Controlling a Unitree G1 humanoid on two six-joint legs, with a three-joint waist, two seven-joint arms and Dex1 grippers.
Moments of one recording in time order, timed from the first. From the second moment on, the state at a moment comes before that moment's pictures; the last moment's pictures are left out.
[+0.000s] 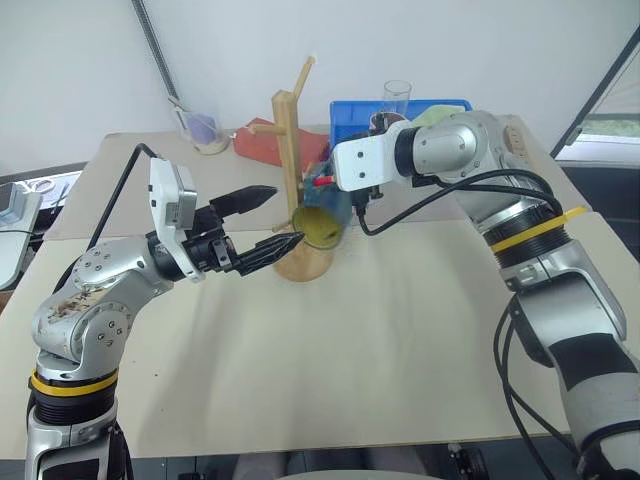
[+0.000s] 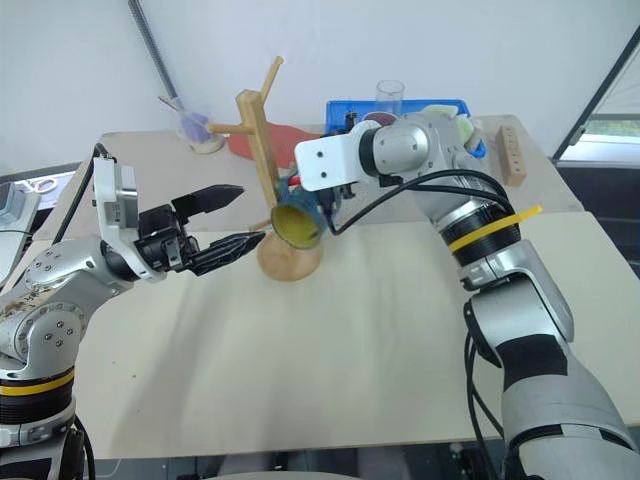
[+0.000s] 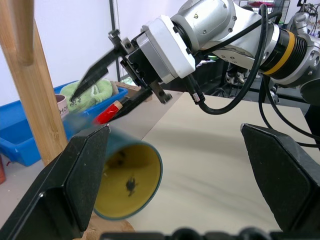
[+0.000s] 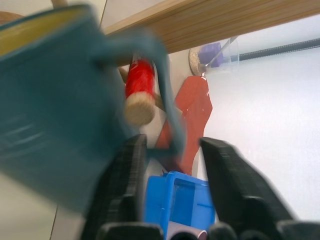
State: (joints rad) left arm -0.36 0.65 0.19 -0.44 -0.81 0.61 -0.81; right arm -1.20 -0.53 0.45 0.45 -0.35 -0.20 0.96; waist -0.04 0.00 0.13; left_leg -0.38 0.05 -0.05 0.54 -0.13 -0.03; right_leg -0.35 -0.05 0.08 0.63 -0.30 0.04
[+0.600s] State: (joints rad) left arm -0.19 0.94 0.28 -0.32 -0.61 0.58 -0.92; right arm -0.82 -0.81 -0.04 -0.13 0.36 0.59 1.23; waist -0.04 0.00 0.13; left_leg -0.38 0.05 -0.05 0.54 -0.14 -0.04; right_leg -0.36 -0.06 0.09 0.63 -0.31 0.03
